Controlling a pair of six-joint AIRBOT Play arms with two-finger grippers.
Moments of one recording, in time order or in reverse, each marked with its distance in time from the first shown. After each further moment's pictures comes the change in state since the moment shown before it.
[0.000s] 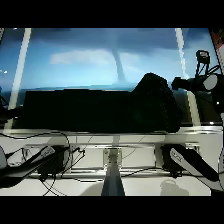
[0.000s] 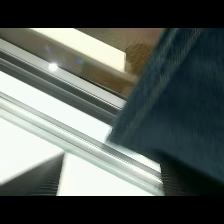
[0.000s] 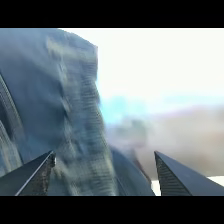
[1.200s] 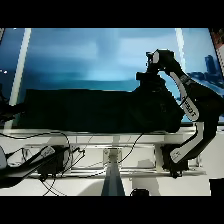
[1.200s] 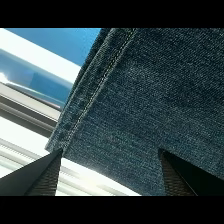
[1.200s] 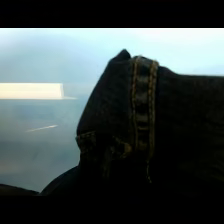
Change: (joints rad) left arm -0.002 0.000 0.003 -0.206 0.014 0.000; right arm 0.337 -0.774 0.603 0.024 0.302 0.246
